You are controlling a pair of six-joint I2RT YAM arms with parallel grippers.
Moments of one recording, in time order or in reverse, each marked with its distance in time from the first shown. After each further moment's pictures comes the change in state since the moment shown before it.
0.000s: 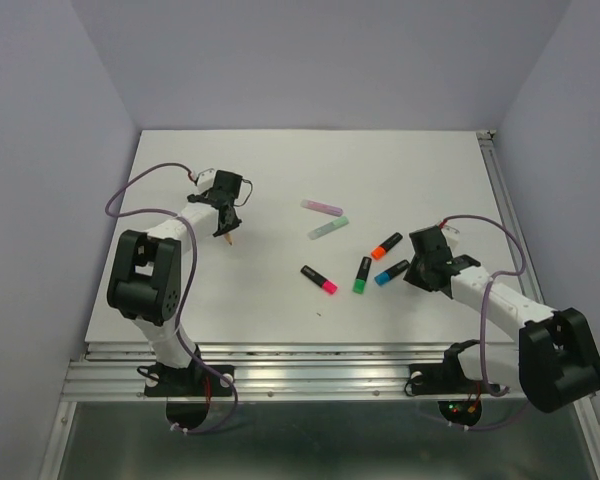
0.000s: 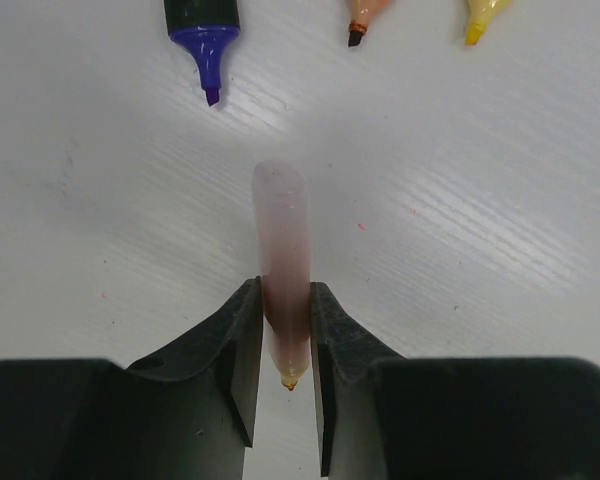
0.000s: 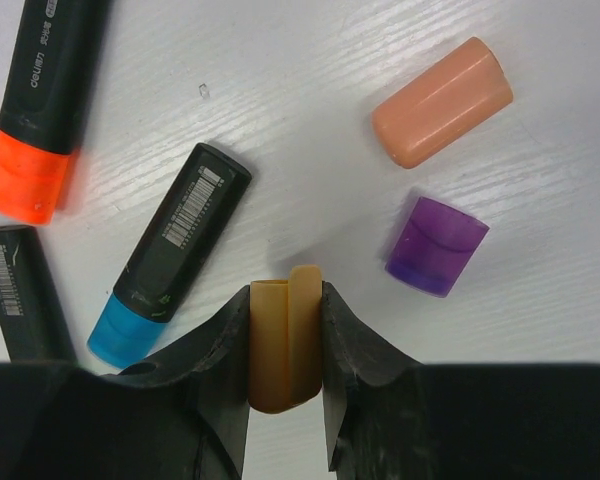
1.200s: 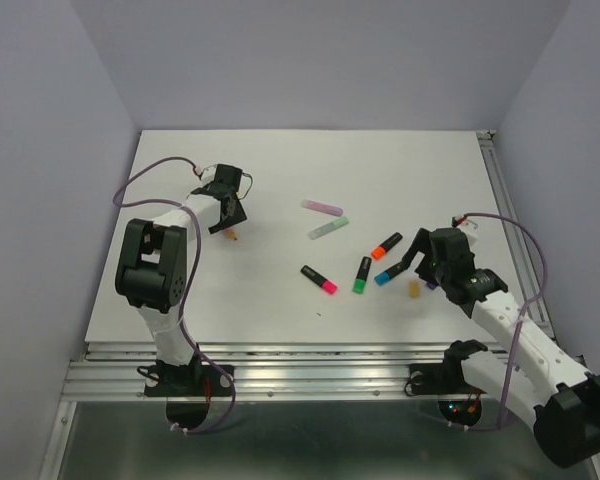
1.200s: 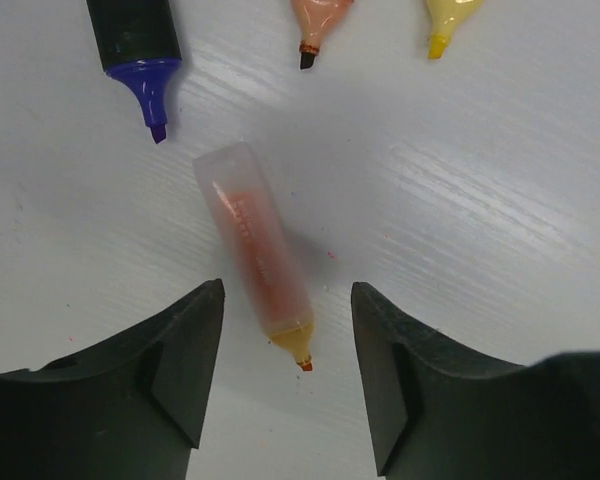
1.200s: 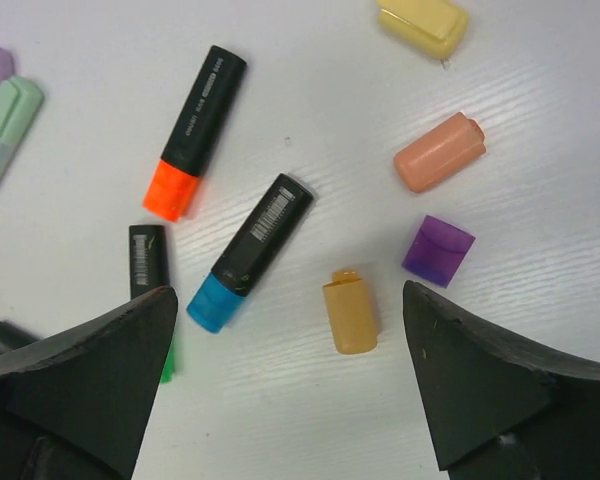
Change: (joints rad) left arm 0.030 0.108 0.096 0.001 0.065 0.054; right arm -0.014 -0.278 0.000 -0.053 -0.003 -0.023
